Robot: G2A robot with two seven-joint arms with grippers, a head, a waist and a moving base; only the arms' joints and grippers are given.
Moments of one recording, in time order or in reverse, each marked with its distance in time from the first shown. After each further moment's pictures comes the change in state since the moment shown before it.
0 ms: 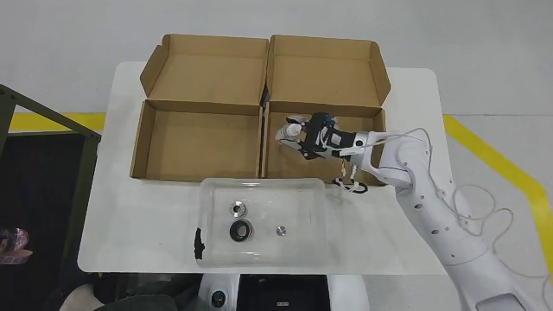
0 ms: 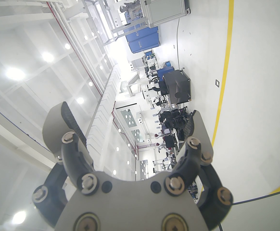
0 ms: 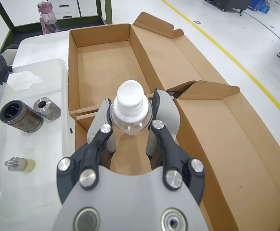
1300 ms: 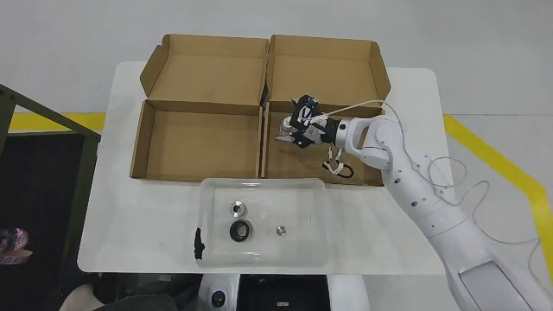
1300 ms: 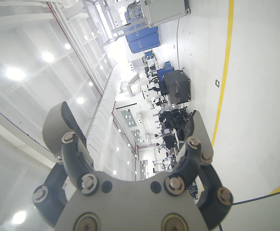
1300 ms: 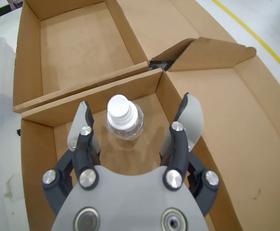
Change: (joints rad) left arm 0.000 0.000 0.000 0.000 0.000 0.000 0.000; right arm 0.152 -0.057 -0.108 0.213 0.014 0.075 0.053
